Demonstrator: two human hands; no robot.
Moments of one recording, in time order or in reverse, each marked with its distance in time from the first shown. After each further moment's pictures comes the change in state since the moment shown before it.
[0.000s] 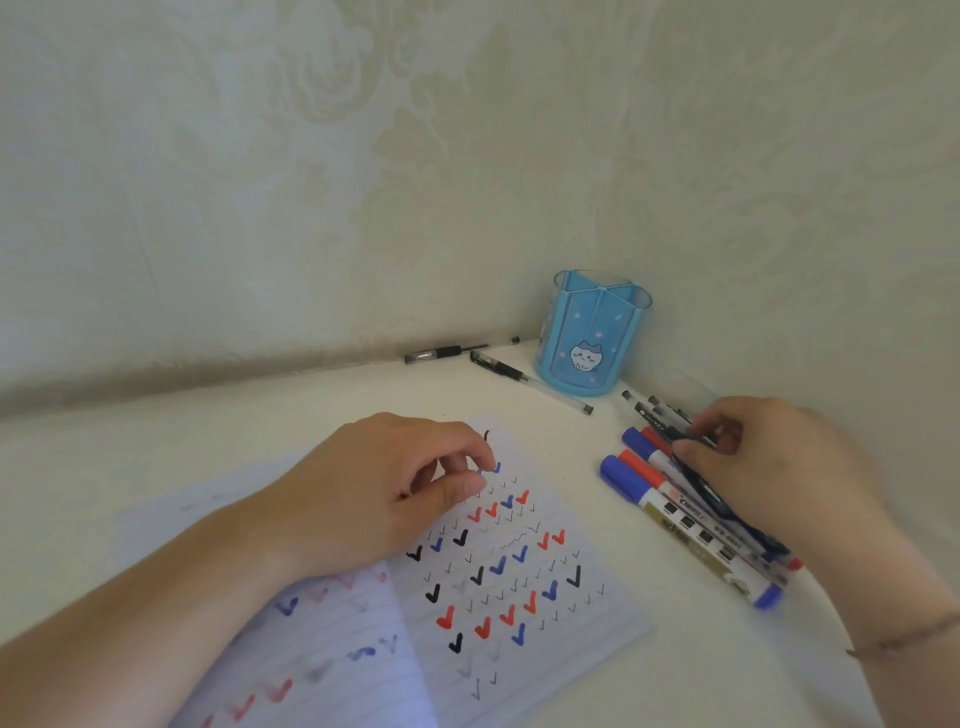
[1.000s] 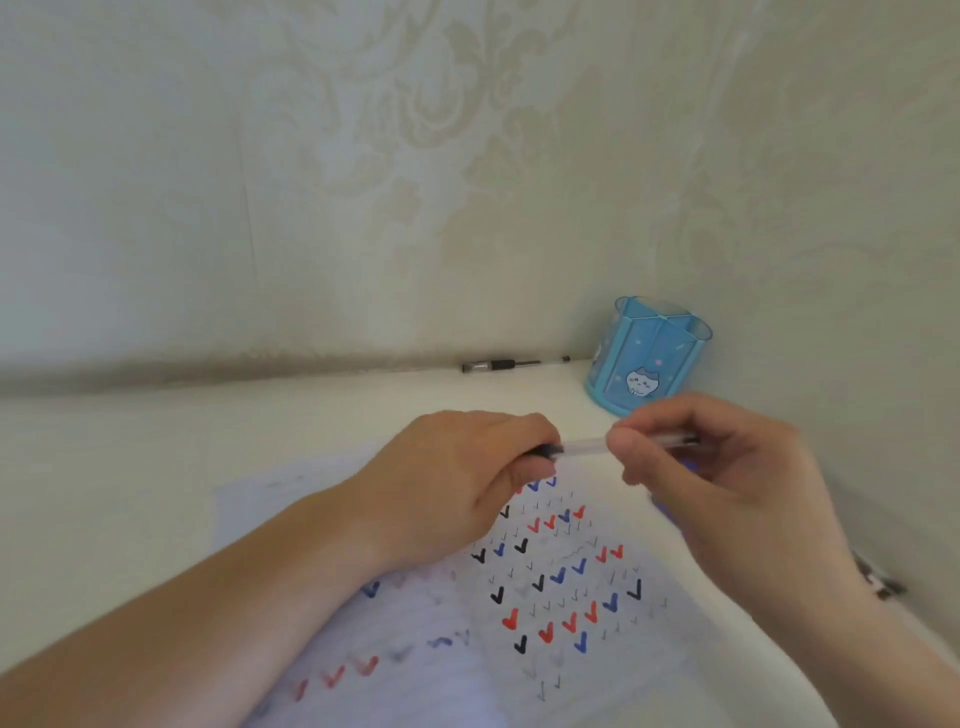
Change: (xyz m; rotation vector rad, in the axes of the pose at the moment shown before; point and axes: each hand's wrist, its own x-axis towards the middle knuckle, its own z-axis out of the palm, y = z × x) left_hand -0.002 0.006 -0.006 0.131 0.148 0.130; right_hand -0.062 -0.089 -0.014 1.033 -0.041 -0.390
